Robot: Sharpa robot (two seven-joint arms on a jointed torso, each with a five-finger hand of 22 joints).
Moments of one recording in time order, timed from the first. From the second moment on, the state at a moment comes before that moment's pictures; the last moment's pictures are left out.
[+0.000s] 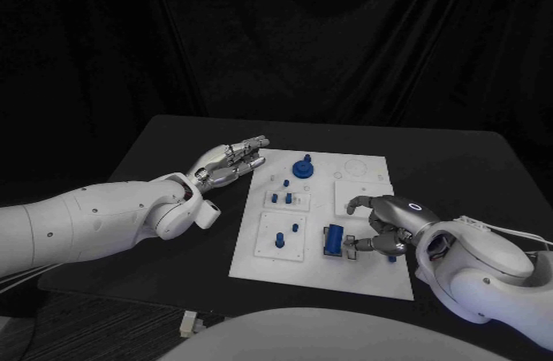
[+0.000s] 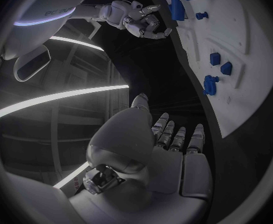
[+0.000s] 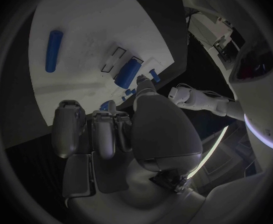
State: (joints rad) left arm 1.06 -0.93 -0.21 1.41 -0.39 -0.16 0.68; left_hand 1.43 0.22 -0.27 0.29 0.42 0.34 0.09 0.04 0.04 0.05 0.07 0.20 0.03 0.00 0.13 0.00 0.00 0.16 0.01 0.27 0.00 0.02; right arm 1.08 -0.97 -0.21 1.92 -1.57 -0.33 -0.46; right_hand 1.35 -0.11 -0.17 0.29 0.39 0.36 0.10 0.41 0.80 1.46 0.00 1.57 1.31 1.47 -0.06 1.56 1.31 0.04 1.46 0.05 1.35 1.31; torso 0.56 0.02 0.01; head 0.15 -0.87
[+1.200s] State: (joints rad) left arm 1.06 -0.93 -0.21 1.41 -0.39 -0.15 0.68; left_hand 1.44 0.22 -0.26 0.29 0.42 0.35 0.10 0.04 0.04 0.06 0.07 0.20 0.03 0.00 0.13 0.00 0.00 0.16 0.01 0.27 0.01 0.02; right arm 0.97 -0.92 -0.21 1.88 -1.91 -0.44 -0.50; right_hand 1.24 -0.10 -0.16 0.29 0.45 0.26 0.11 0.68 0.75 1.47 0.01 1.57 1.31 1.47 -0.06 1.55 1.31 0.06 1.45 0.05 1.33 1.31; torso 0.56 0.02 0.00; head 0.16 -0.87
